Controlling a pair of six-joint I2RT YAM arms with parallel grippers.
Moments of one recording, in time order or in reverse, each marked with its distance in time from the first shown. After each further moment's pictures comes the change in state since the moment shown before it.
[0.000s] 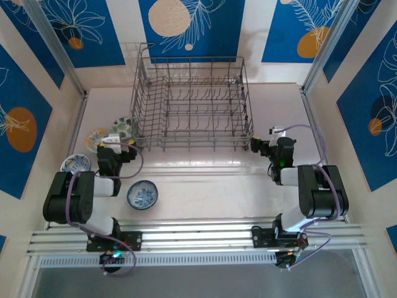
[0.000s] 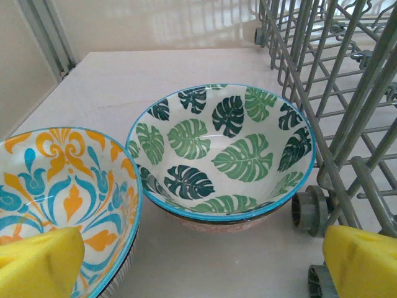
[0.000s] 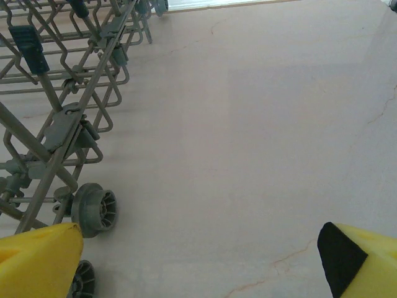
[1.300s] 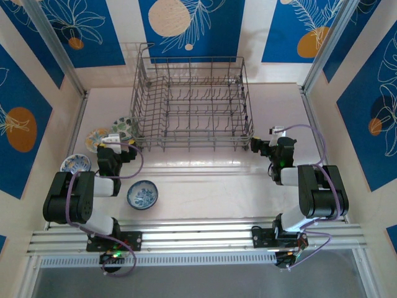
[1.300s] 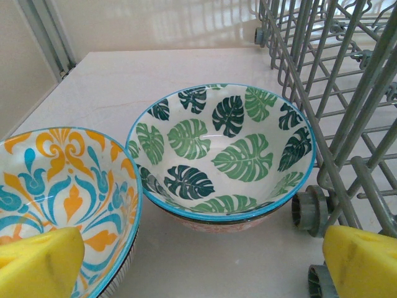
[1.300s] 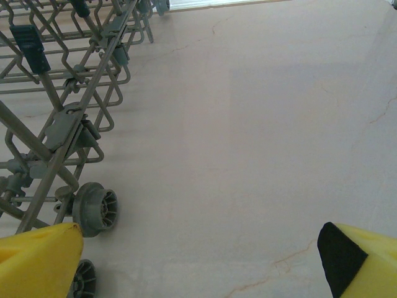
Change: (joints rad) left arm 0.000 -0.001 0.001 -0.002 0.000 0.001; right arm -0.003 0.000 0.002 -0.003 -0.008 0.000
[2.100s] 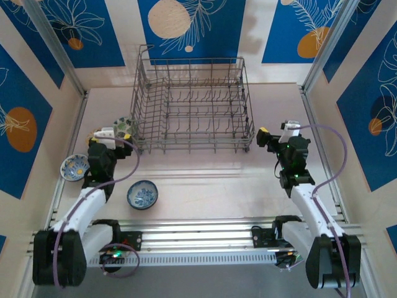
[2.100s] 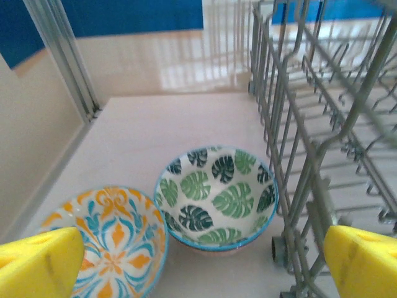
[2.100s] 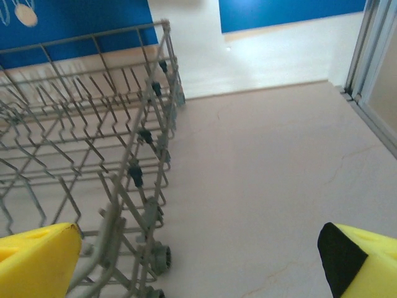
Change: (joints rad) left arm -0.037 -0.567 0.121 -0.640 -0.057 0.017; right arm 0.034 -0.615 0.091 -0.551 0.053 0.079
